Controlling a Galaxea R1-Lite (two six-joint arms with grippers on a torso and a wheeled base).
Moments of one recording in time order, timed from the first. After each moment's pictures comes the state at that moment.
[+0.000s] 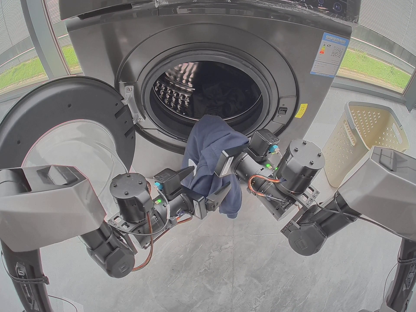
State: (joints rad) left arm -0.61 2.15 -0.66 -1.55 -0.10 -0.06; right arm 0.73 2.17 -1.01 -1.48 -0.13 0.09
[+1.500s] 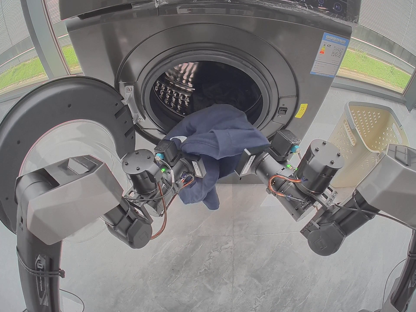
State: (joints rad) left arm -0.53 2.31 -1.03 -1.54 0.03 -0.10; right arm 0.68 2.09 -0.88 -1.50 -0.16 0.14
